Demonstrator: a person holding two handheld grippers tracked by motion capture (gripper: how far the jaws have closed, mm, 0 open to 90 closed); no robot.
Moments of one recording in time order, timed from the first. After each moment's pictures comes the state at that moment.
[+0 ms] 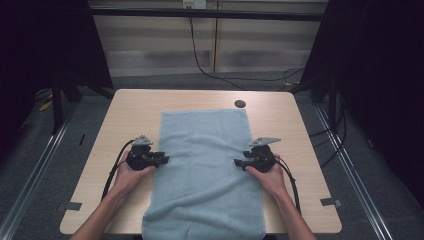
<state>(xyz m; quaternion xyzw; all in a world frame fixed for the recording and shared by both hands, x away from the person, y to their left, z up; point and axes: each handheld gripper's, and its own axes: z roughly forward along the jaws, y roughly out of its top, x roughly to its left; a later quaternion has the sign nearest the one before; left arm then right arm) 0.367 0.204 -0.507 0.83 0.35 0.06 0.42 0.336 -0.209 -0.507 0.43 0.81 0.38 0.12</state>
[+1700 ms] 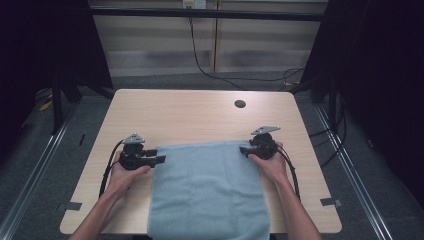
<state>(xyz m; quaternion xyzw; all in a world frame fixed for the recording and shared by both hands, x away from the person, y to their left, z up) 0.374 0.219 -0.493 0.80 0.39 0.07 0.45 0.379 -0.224 -0.507 0.46 0.80 0.34 0.18</state>
